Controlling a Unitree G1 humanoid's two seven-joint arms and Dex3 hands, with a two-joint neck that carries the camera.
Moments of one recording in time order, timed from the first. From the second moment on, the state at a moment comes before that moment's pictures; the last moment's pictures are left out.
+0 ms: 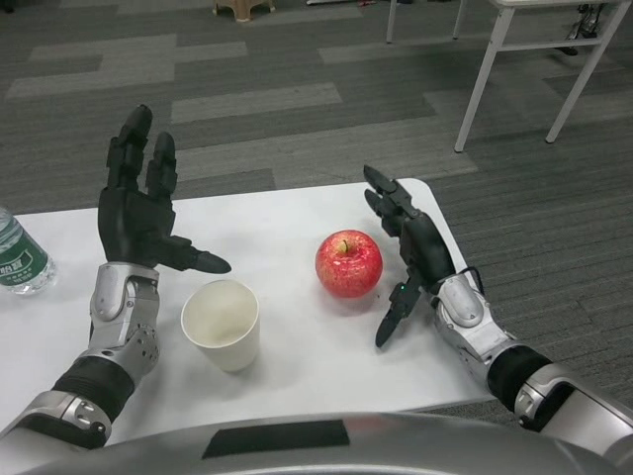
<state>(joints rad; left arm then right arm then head) -0.36 0.20 -0.28 0.67 -0.75 -0.83 -0.20 -0.29 -0.43 0.55 0.69 0.46 -0.80 -0.11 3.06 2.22</state>
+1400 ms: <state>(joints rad) -0.38 0.20 -0.01 0.59 -0.64 -0.82 -0.19 -0.26 -0.47 0.02 0.28 0.48 -0.79 -0.21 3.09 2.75</state>
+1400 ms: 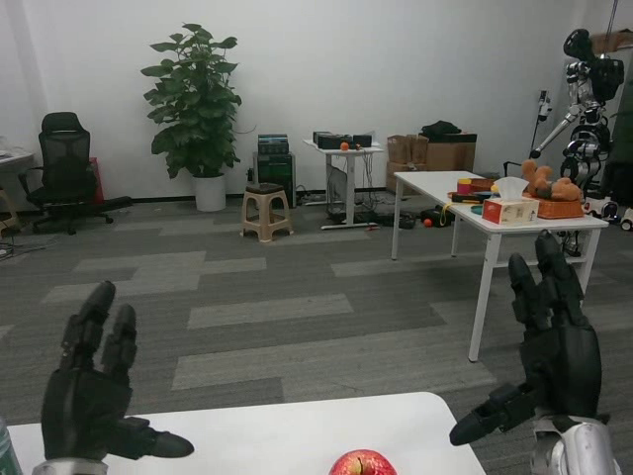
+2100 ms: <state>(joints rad) -0.32 0.29 0.04 0.48 -0.61 -0.73 -0.19 -0.29 -0.47 0.16 0.32 0.48 -0.79 -0.21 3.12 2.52</state>
